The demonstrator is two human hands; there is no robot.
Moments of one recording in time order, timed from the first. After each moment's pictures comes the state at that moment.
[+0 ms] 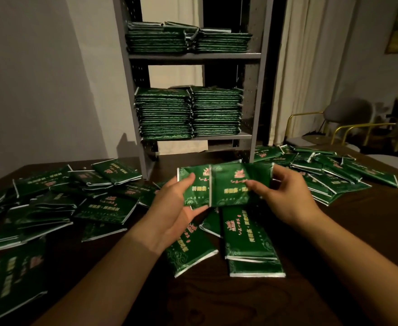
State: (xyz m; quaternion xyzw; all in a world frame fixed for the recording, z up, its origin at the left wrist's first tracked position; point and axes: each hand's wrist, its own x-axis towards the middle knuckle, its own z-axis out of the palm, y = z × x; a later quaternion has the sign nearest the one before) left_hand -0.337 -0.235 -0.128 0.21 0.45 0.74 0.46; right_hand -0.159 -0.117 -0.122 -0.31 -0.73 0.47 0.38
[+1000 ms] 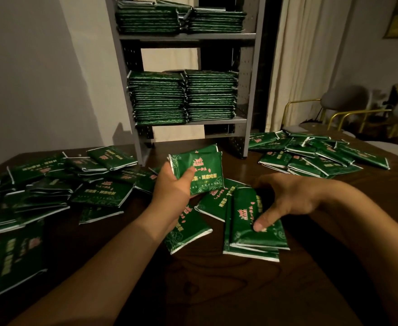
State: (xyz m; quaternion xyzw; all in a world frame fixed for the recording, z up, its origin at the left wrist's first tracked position) left_hand -0.336 -0.226 -0.153 0.31 0.60 0.70 0.24; right_hand -0.133 -0.109 -0.098 -0.34 -0.90 0.28 -0.09
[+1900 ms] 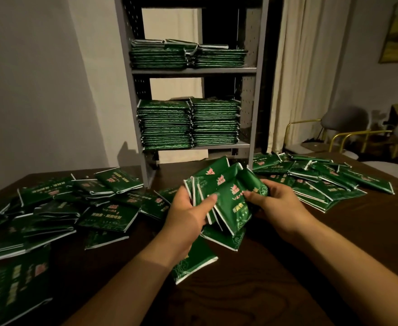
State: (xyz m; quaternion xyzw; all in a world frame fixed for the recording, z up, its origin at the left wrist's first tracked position) left_hand -0.313 -0.235 -0.139 0.34 0.54 0.69 0.34; right_hand -0.169 -0.113 -0.130 -0.30 -0.61 0.64 0.35
